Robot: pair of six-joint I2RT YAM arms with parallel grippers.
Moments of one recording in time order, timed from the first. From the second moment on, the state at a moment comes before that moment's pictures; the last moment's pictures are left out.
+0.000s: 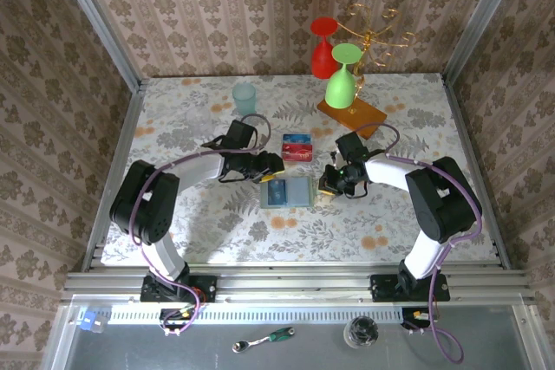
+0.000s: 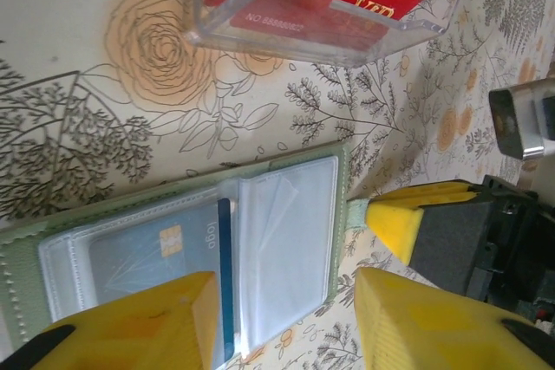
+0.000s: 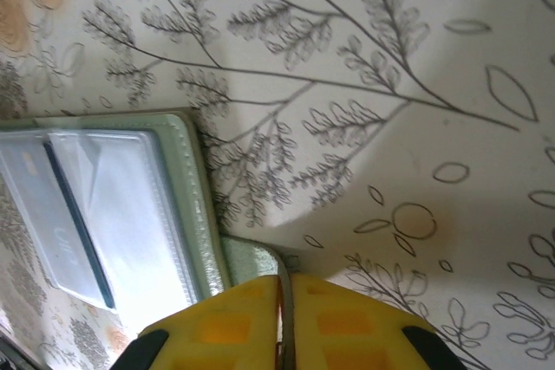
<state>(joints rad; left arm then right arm) -0.54 1.72 1.02 -0.28 0.57 -0.76 0.37 1.73 0.90 -0.35 -0.43 0.64</state>
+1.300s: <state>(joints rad) -0.51 1.67 0.89 -0.32 0.51 -0.66 0.37 1.59 0.95 -0.49 -0.33 0.63</state>
